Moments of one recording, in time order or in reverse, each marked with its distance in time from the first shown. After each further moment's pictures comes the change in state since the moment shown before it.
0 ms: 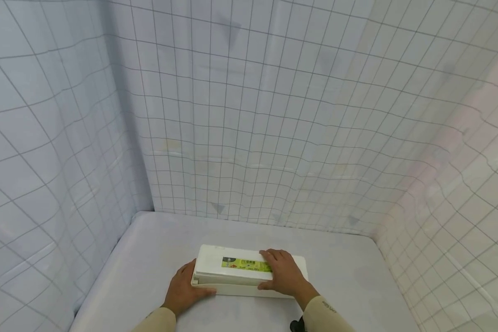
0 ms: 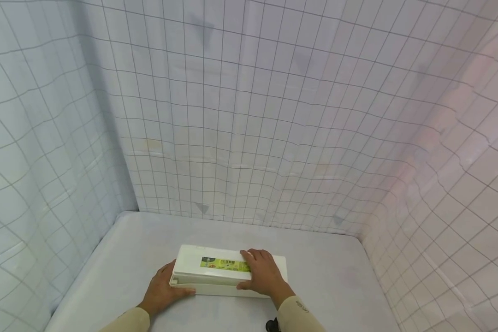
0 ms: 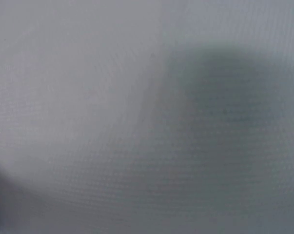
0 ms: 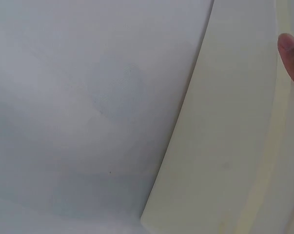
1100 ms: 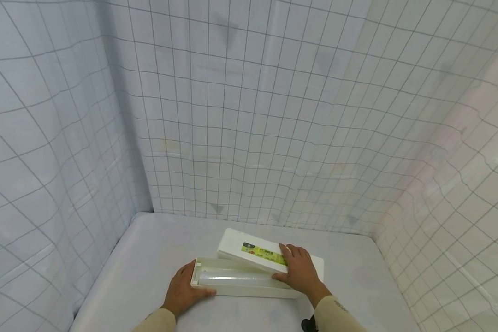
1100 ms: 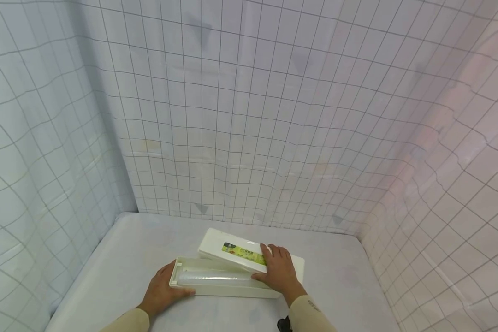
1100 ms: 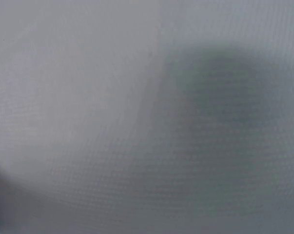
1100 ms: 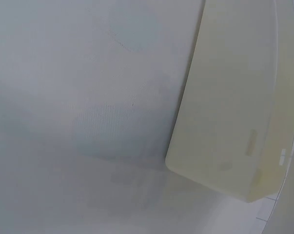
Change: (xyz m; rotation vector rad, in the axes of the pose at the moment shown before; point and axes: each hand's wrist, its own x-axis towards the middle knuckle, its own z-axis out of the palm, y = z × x) left_hand 0.000 -0.005 0.002 0.008 0.040 0.030; right_hand -0.016 0.034 -0.003 -0.058 0.097 0.164
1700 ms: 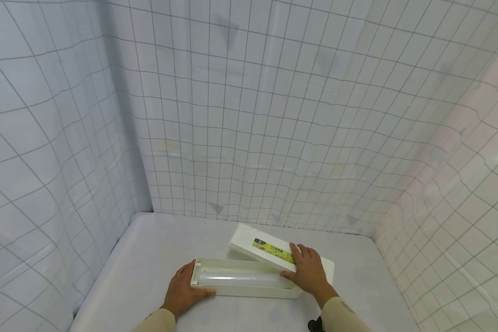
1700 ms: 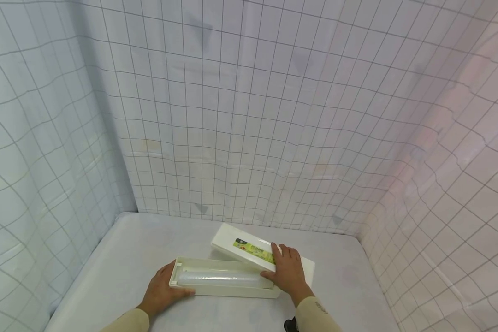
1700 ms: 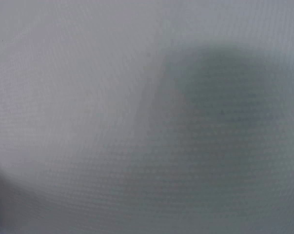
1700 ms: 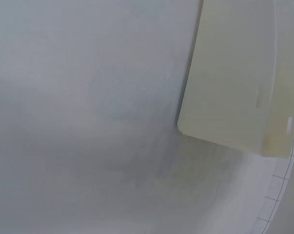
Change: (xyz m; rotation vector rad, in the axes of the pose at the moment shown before) left_hand 0.002 -0.003 0.003 0.000 0.008 0.008; right_hand -0.008 0.018 -0.005 -0.011 -0.011 0.139
